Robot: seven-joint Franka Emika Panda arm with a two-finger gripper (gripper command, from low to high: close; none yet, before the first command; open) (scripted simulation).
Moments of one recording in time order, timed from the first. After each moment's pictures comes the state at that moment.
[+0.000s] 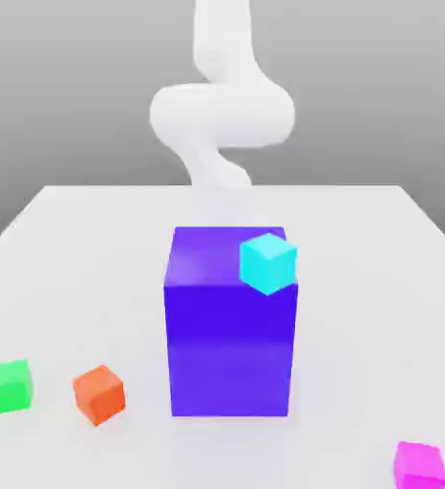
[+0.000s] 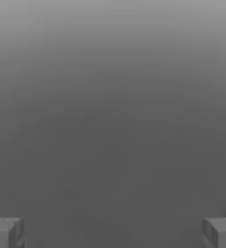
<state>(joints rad) 0.04 -0.71 0.00 -2.30 -0.01 2.33 0.73</state>
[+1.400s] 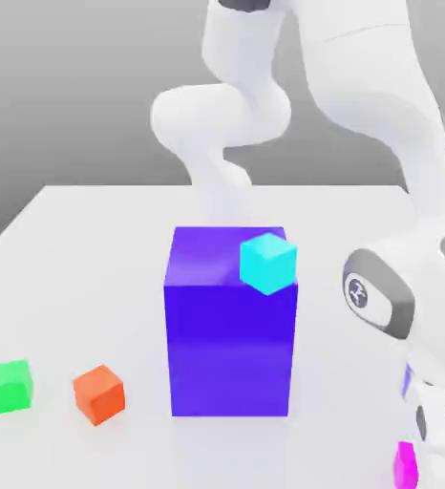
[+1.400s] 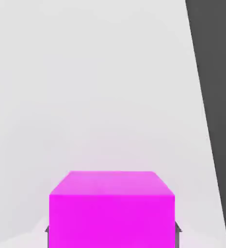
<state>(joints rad) 0.35 0.51 0.09 -2.22 -0.11 2.73 -0.08</state>
